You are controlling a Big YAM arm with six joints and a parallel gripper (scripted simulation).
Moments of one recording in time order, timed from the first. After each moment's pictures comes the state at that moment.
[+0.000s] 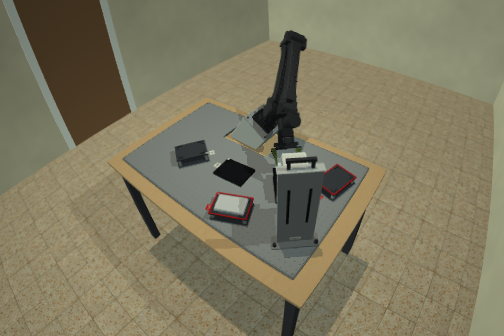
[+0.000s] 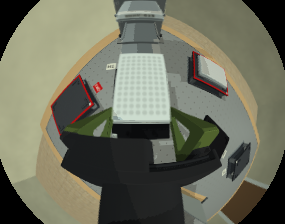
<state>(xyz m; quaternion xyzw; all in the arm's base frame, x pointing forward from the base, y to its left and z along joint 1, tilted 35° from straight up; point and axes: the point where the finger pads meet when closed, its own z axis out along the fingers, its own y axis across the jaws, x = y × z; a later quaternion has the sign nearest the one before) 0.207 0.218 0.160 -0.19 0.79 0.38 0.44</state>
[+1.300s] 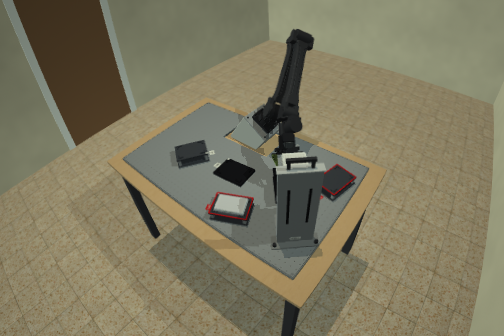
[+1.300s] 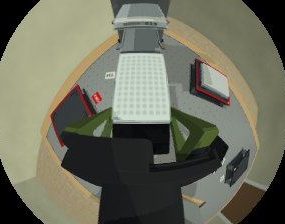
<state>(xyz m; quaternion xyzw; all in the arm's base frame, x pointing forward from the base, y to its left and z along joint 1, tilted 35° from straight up) 0.233 0.235 0.174 -0.19 0.79 0.38 0.44</state>
